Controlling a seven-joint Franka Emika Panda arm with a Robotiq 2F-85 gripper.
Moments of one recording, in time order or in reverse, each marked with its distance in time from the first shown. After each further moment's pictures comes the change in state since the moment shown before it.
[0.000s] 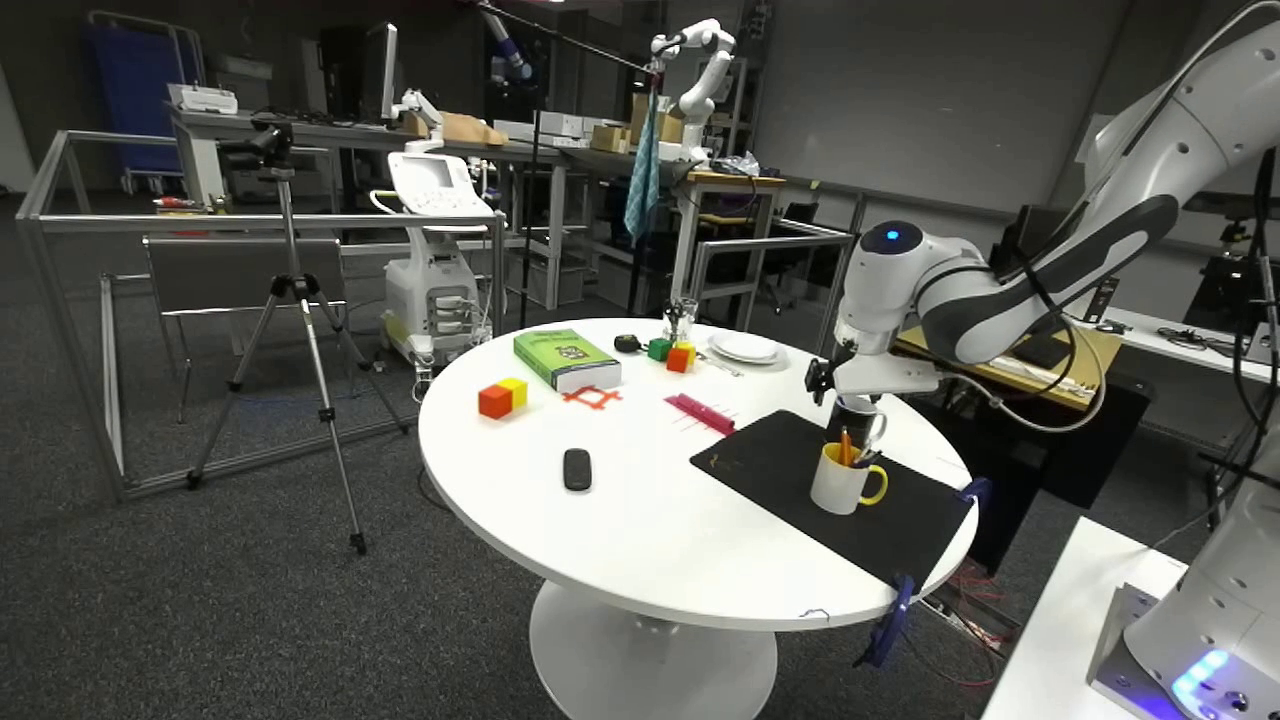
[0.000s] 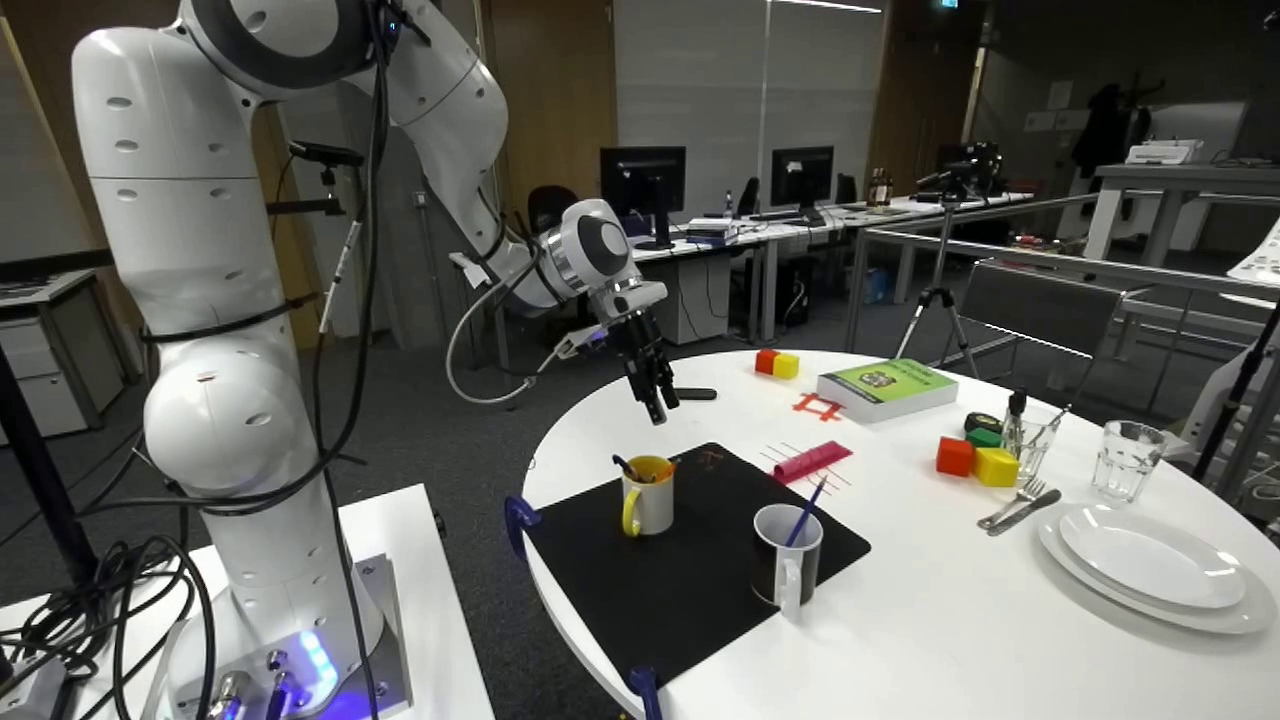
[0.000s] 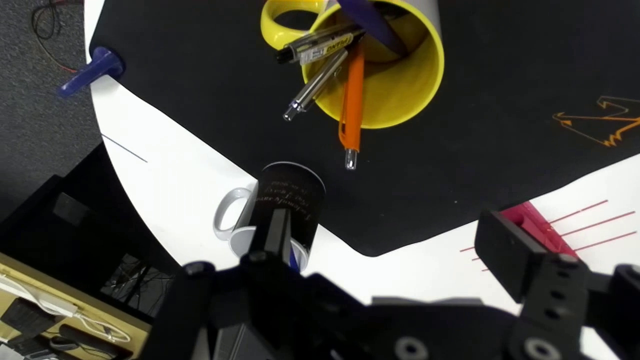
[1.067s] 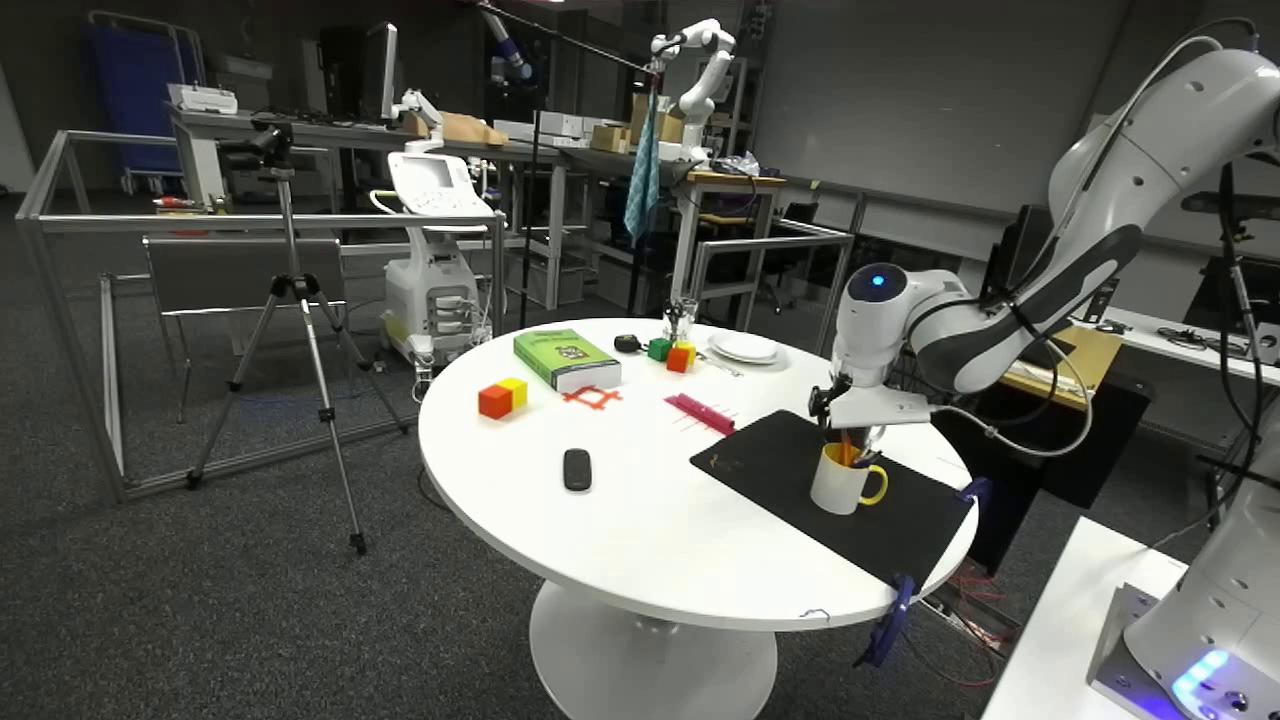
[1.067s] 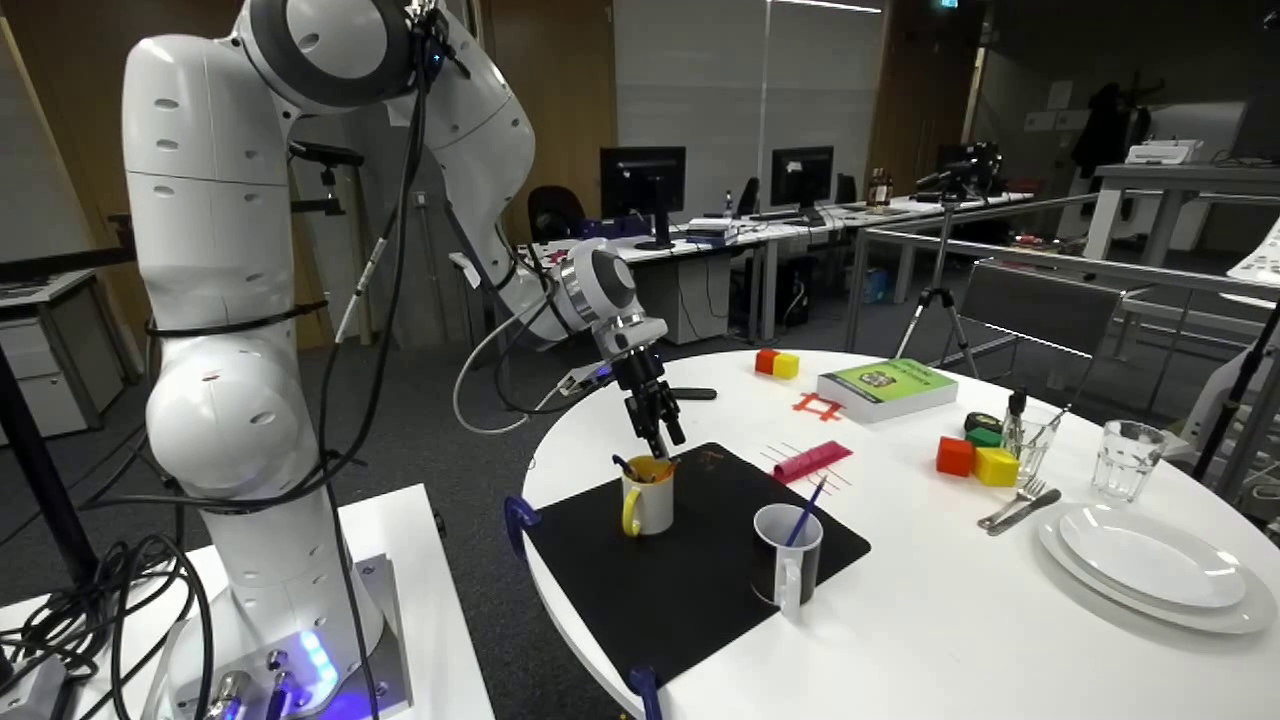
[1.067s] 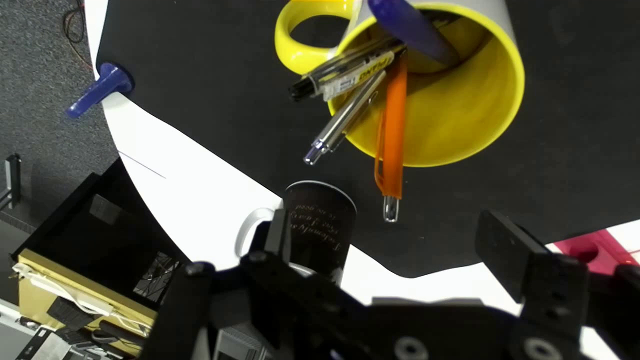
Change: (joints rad) arm 0.024 0.109 -0.051 0.000 -0.148 0.007 0.178
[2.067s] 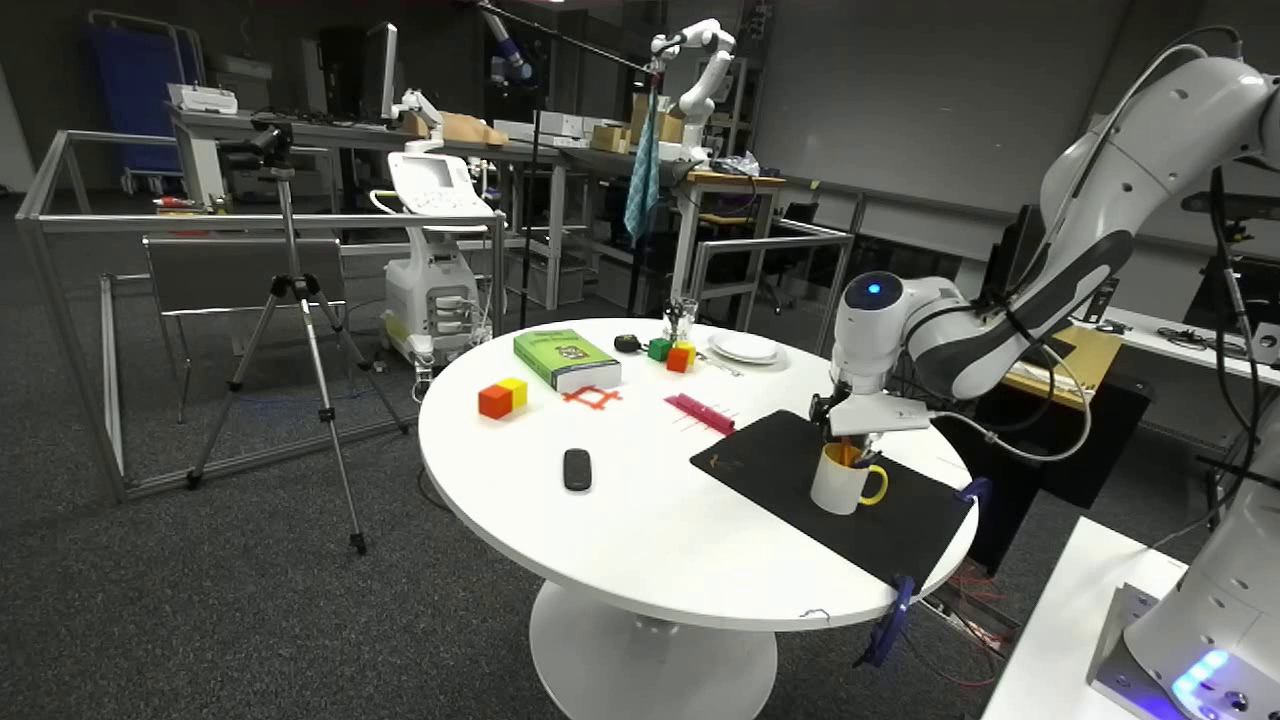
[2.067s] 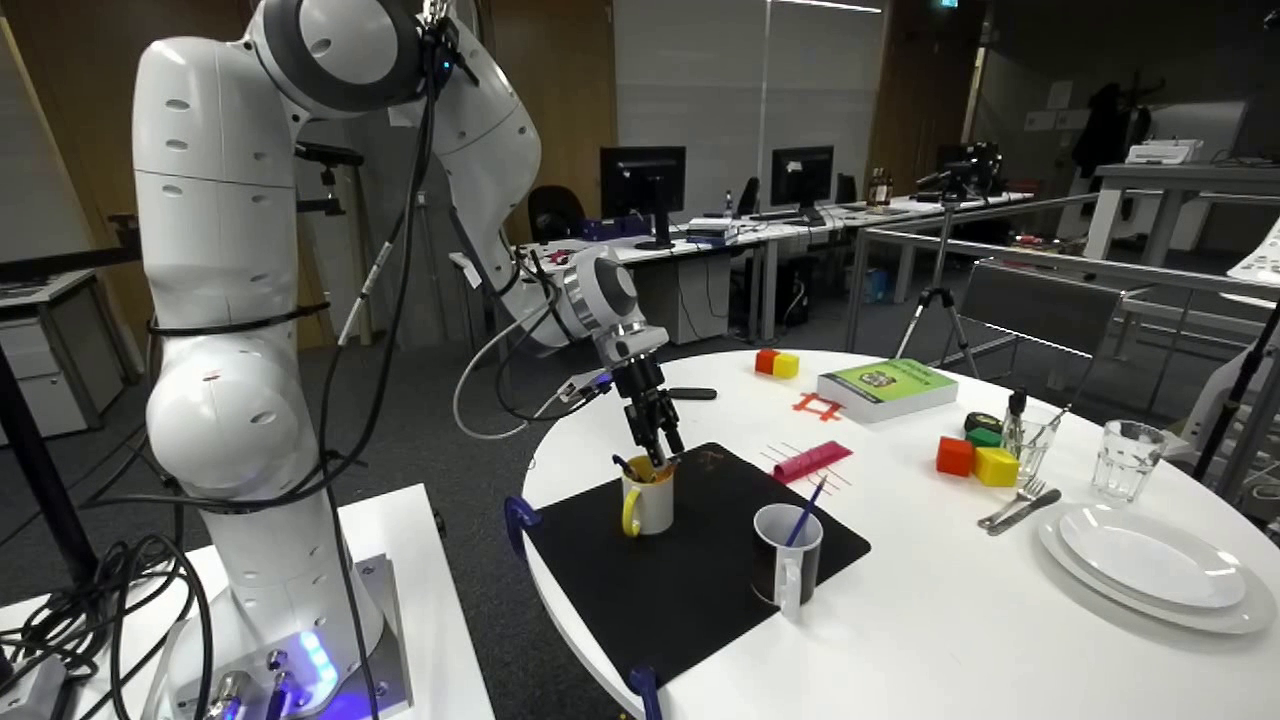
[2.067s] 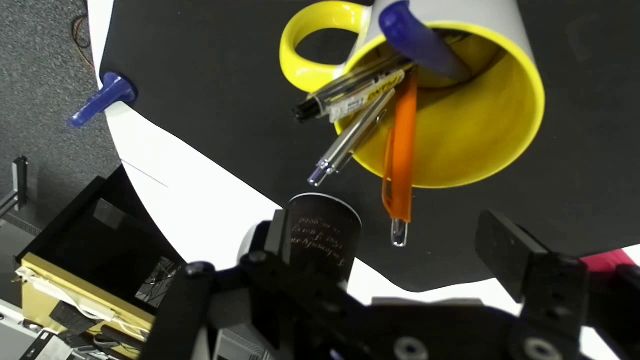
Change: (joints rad) arm 0.003 0.026 -0.009 0.002 0.000 0.003 0.001
